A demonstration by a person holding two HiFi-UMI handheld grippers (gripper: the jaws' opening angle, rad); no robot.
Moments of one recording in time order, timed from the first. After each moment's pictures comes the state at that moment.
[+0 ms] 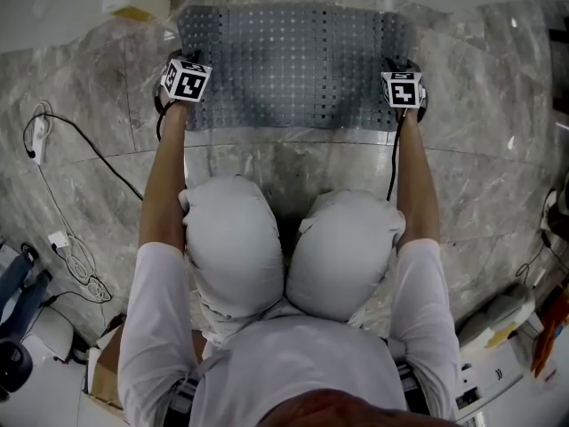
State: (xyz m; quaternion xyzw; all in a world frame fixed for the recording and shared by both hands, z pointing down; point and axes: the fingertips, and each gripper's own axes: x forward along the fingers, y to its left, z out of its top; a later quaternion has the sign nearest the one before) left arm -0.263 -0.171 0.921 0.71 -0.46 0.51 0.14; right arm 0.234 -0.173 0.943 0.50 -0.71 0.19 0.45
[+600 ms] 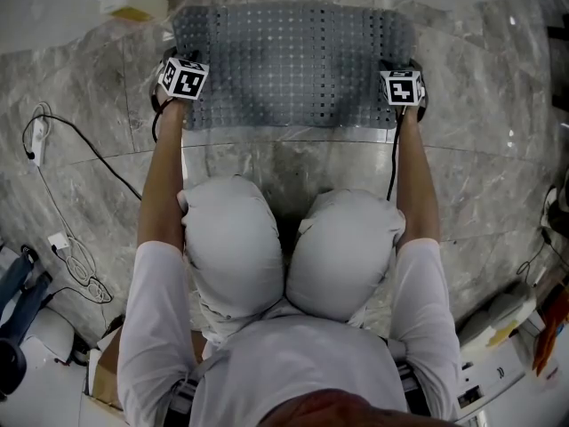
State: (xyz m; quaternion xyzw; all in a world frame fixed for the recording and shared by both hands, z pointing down) left arm -0.274 -0.175 0.926 0.70 -0.46 0.53 0.12; right arm 0.243 -0.168 0.952 0.51 -0.70 0.19 0.46
